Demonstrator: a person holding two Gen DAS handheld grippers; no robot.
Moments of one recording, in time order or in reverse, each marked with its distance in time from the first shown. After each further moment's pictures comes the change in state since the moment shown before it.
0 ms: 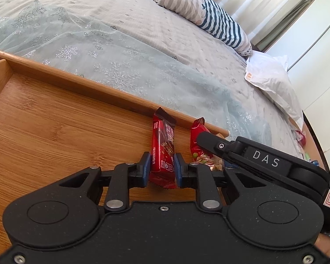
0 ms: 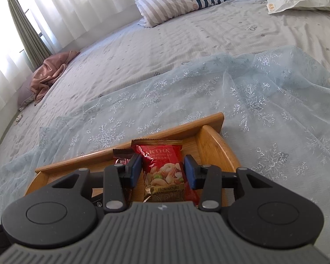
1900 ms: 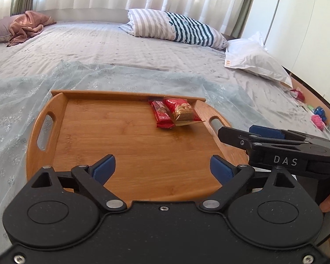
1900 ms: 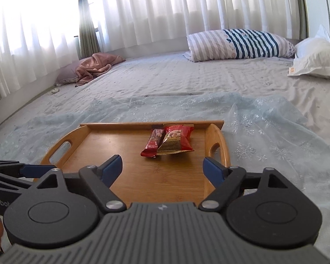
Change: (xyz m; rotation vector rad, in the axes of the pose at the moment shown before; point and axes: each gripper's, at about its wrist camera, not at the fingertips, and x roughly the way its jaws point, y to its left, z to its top) left arm -0.172 -0.022 -0.115 0.357 -0.143 0.085; right arm -0.147 0.013 -0.093 -0.359 -0.195 0.080
